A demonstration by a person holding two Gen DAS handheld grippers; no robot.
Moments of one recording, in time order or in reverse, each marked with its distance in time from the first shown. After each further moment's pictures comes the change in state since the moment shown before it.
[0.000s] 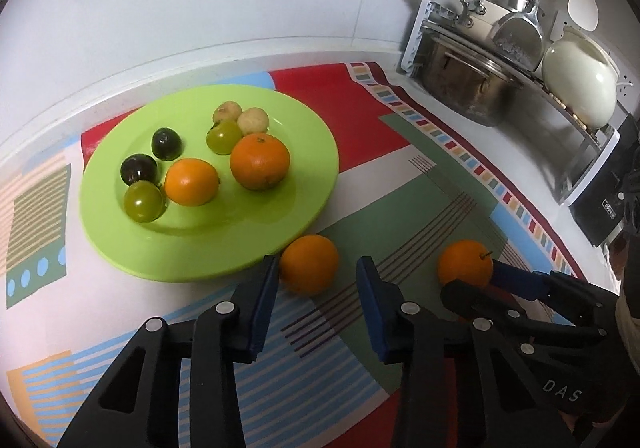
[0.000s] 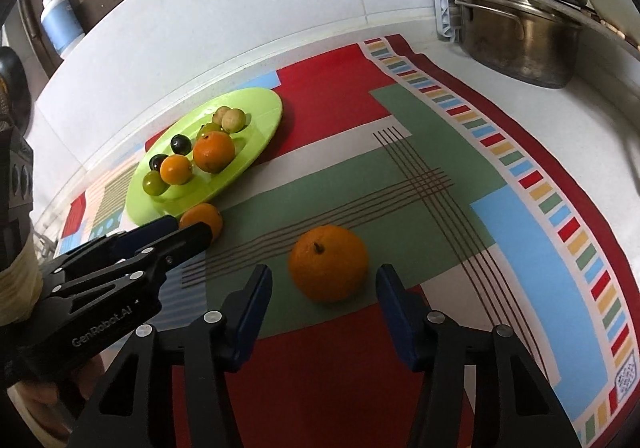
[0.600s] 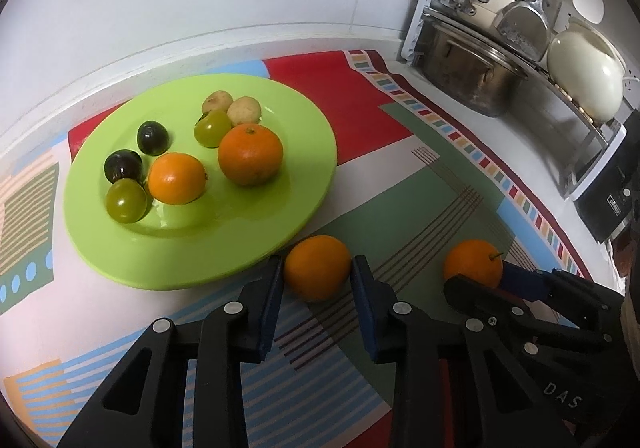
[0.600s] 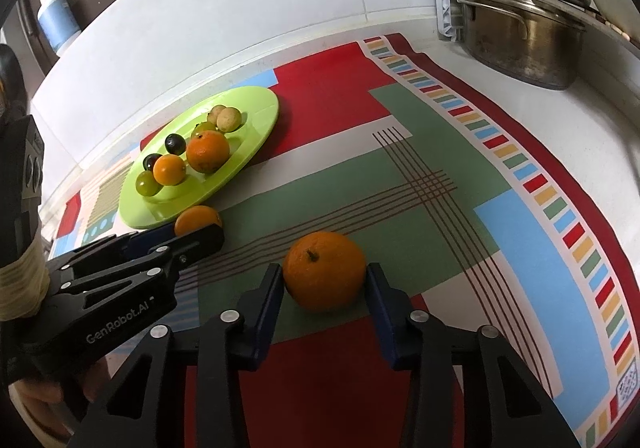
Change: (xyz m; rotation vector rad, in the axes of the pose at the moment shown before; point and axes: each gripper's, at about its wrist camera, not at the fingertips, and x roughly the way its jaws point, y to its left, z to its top) left arm 0.012 -0.002 0.002 0.010 0.034 -0.009; right arm 0.006 0.000 0.002 -0.004 -0.002 -0.009
